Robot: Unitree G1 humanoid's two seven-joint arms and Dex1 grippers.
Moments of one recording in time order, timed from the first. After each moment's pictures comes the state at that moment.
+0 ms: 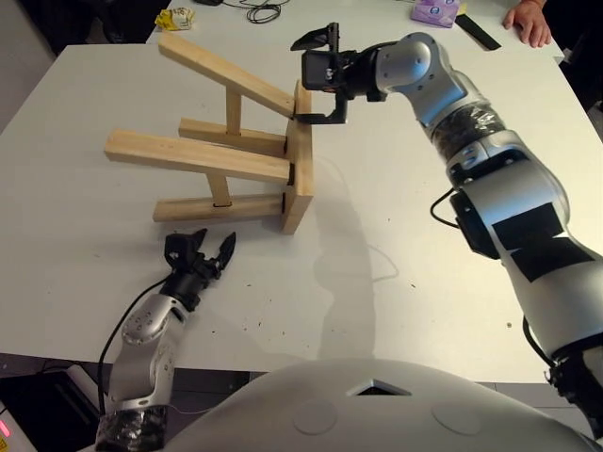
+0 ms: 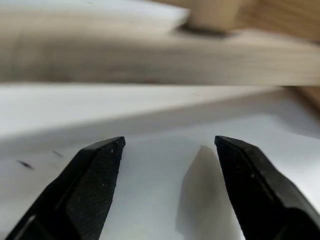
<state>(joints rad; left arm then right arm) 0.38 0.34 0.18 -0.21 -0.33 0.26 -0.34 -1.24 -0.23 0.38 1.16 -0.30 -0.46 0.93</state>
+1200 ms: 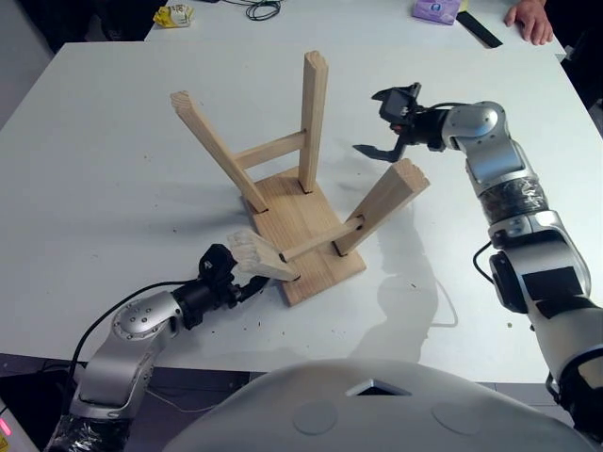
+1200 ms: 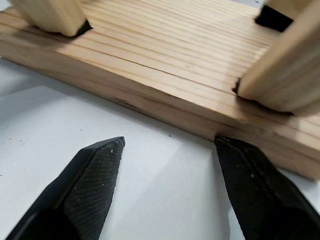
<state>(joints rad) 0.49 0.65 0.03 -0.48 -0.34 0.42 -0.71 -0.74 -0.44 0.18 0.63 -0.15 0.02 0.88</state>
